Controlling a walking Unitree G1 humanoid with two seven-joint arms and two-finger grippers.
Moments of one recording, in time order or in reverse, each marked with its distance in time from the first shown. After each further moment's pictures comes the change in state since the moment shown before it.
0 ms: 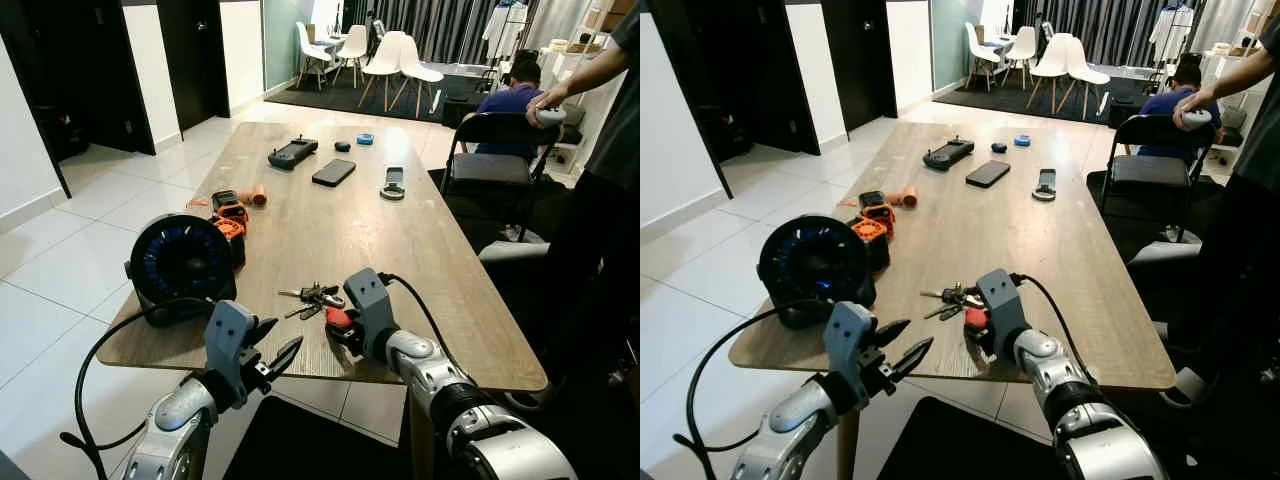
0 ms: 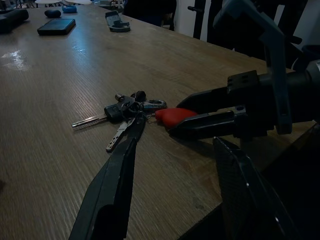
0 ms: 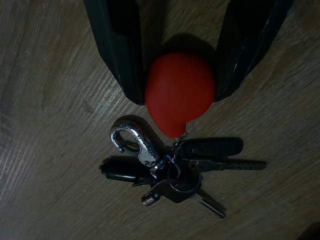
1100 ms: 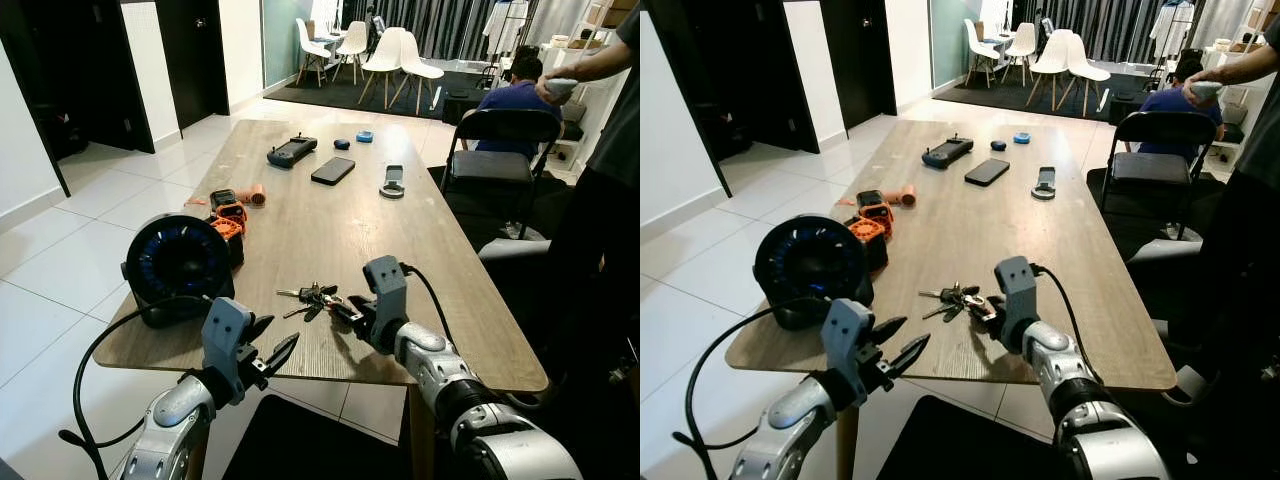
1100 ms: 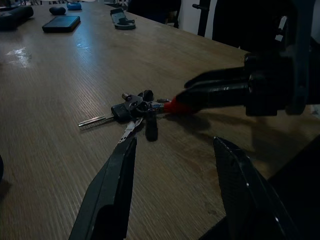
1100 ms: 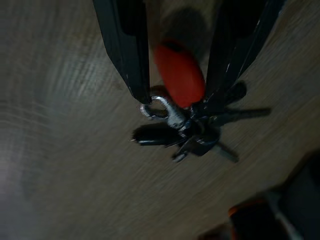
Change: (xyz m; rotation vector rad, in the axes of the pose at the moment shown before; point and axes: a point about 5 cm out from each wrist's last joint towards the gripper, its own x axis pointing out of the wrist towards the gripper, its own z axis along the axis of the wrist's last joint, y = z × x) left arm 0.001 0.006 -0.001 0.001 0.001 0.017; right arm -0.006 -0.015 0.013 0.204 -0.144 -0.015
